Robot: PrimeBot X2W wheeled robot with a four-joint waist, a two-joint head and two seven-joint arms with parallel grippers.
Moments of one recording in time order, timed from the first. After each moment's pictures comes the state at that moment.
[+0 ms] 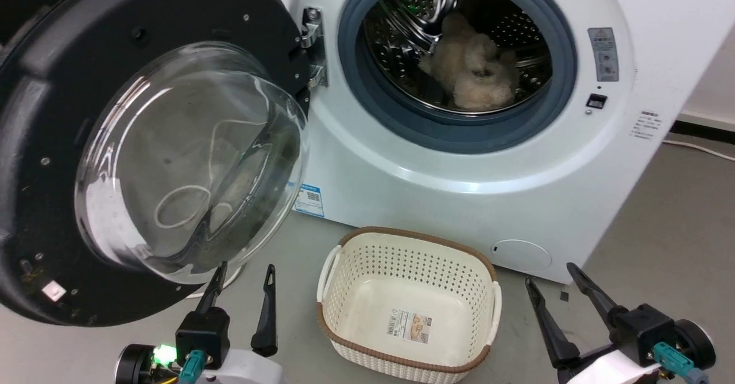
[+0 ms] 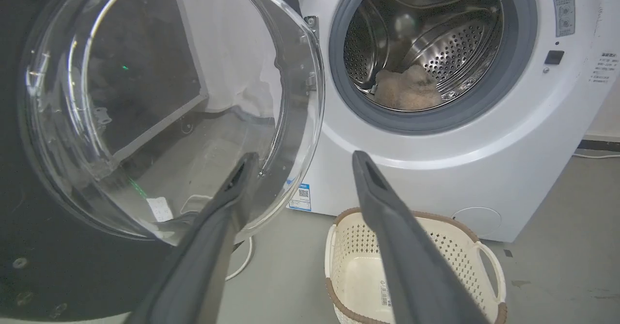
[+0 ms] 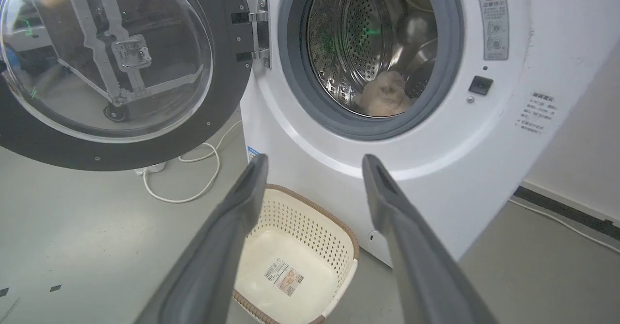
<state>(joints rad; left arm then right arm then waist) 0.03 0.05 -0.09 0.00 0.00 0.05 -0.10 0.04 -0.13 0.09 0.02 0.07 0.13 -0.10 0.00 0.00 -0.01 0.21</state>
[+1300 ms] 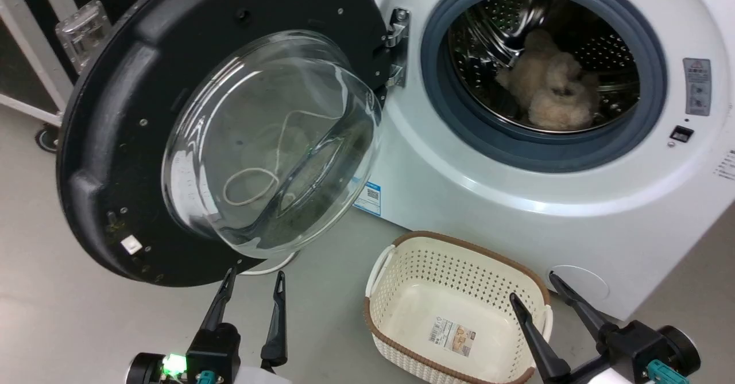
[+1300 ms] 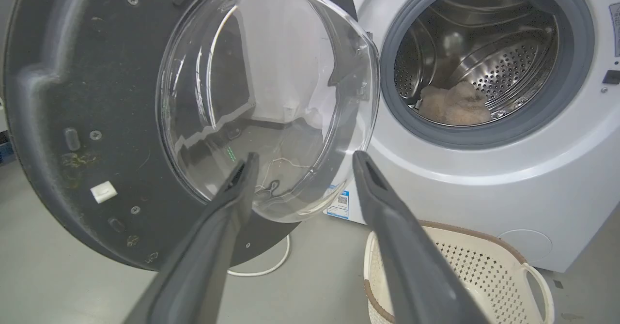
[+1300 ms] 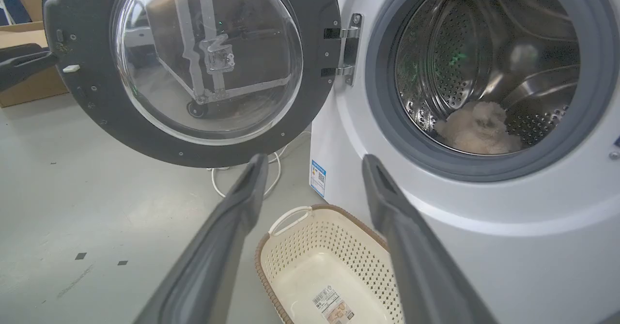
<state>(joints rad) 0.06 0.08 -0.16 0.00 -0.01 0.09 -0.19 0.04 -0.21 0.20 0.05 0.14 0.13 -0.19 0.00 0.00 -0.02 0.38</state>
